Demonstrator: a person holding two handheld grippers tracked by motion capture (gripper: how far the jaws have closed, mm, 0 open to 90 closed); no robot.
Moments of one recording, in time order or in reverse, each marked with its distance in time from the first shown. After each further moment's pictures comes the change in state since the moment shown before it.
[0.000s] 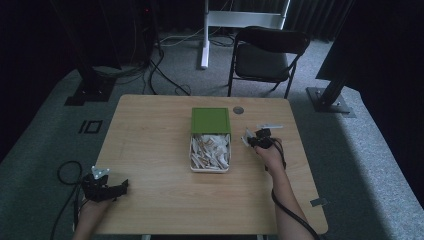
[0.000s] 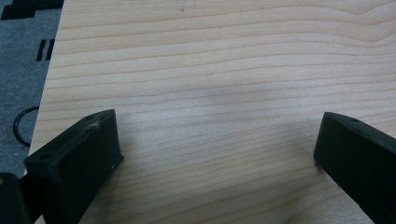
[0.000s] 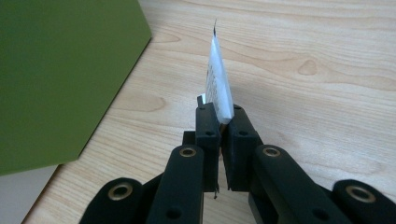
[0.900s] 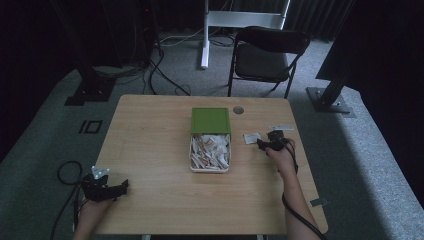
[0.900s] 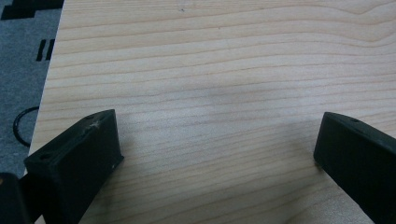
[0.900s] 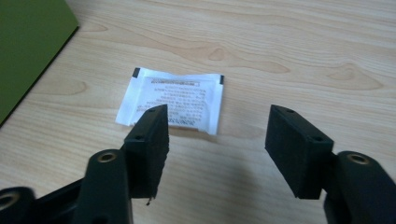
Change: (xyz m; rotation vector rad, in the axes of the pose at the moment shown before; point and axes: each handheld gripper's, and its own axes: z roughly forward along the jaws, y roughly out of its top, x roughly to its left) left arm 0.000 0.000 0.000 0.000 0.000 0.000; right arm -0.032 -0.011 -0.025 -0.020 -0.160 -0.027
